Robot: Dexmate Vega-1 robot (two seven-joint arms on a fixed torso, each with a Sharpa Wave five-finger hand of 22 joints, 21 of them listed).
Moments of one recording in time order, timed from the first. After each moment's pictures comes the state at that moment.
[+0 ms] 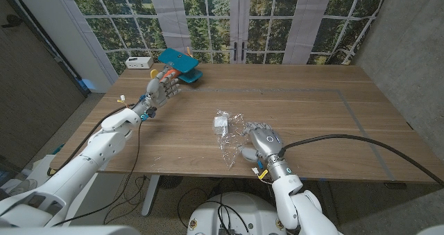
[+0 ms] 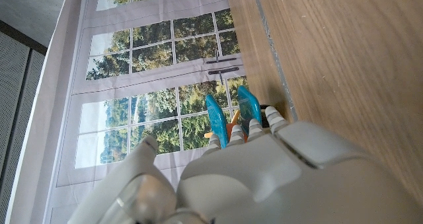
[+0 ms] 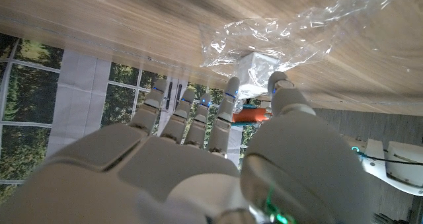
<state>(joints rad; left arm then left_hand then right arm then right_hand) 0.86 0.67 0.28 -1.29 -0.86 -0.18 -0.41 0.06 0.07 0.43 0.08 0.20 -0.17 -0.06 0.19 0.18 -0.17 0.12 0.22 0.20 -0.14 0.17 0.19 0.18 -0.13 0.21 0.24 0.21 -1.29 -0.73 -0.89 -2.27 -1.08 -0.79 -0.23 0.67 -0.05 0.45 -0.18 0.26 0.58 -0.08 0.46 0.31 0.34 -0.05 0.20 0.27 0.28 -0.04 0.23 0.29 0.25 0.16 0.21 0.18</state>
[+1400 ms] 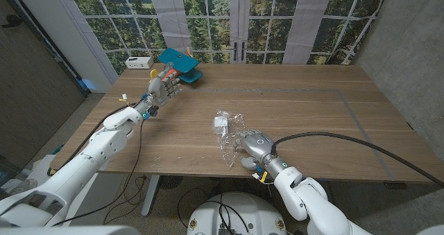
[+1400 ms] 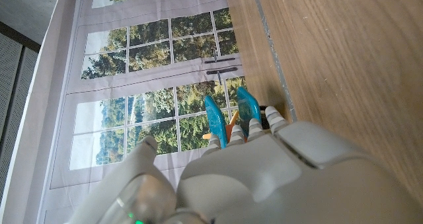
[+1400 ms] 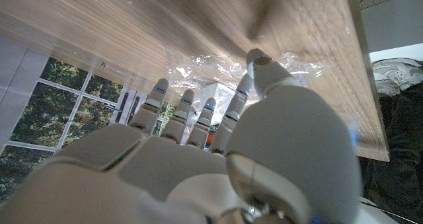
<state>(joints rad) 0.86 0.68 0.28 -1.32 -0.86 -0.15 -0.37 0.06 0.07 0.43 0.08 0.20 -0.17 -0.06 0.19 0.18 -0.17 0.12 0.22 0.20 -0.13 0.18 0.19 0.18 -0.13 0.21 0.24 0.21 -1.29 -0.74 -0.78 -2.22 -1.20 -0.49 0.06 0.98 -0.05 0.46 -0.15 0.30 0.90 -0.21 0.54 0.24 0.37 -0.17 0.24 0.24 0.29 -0.04 0.27 0.28 0.28 0.12 0.20 0.18</state>
